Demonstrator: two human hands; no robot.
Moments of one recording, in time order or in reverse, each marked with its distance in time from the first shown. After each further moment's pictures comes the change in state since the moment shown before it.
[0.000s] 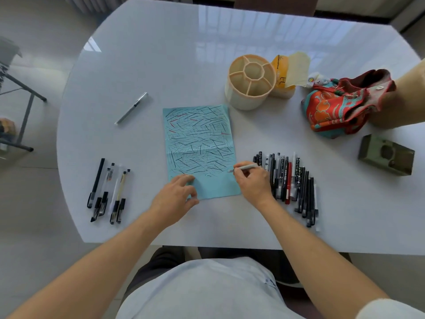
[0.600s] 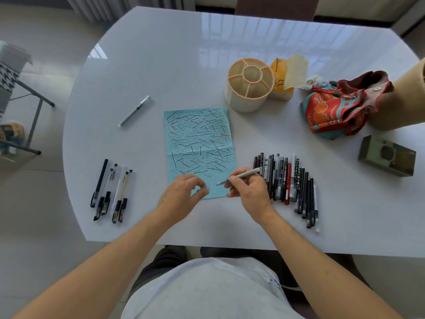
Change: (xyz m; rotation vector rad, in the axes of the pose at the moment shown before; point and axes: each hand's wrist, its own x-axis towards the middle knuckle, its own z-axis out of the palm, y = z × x) left_hand 0.004 0.021 0.000 -0.227 0.177 -0.036; right_hand -0.034 -0.010 -0.002 0.599 -0.170 0.108
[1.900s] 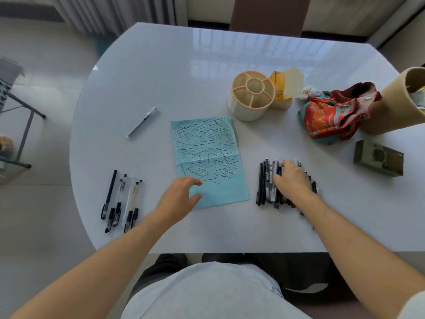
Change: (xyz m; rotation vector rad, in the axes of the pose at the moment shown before) left_hand 0.005 -0.035 -0.028 -0.070 -0.039 -0.054; right_hand 0.045 -0.030 -0.079 -1.273 0.306 0.235
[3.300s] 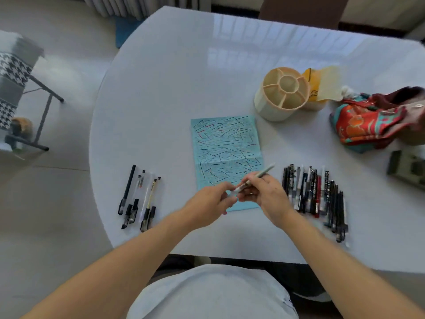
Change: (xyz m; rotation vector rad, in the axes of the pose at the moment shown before) left_hand 0.000 0.023 -0.013 -0.226 -0.284 0.006; right_hand -0.067 -0.113 0.038 1.318 -0.551 -0.110
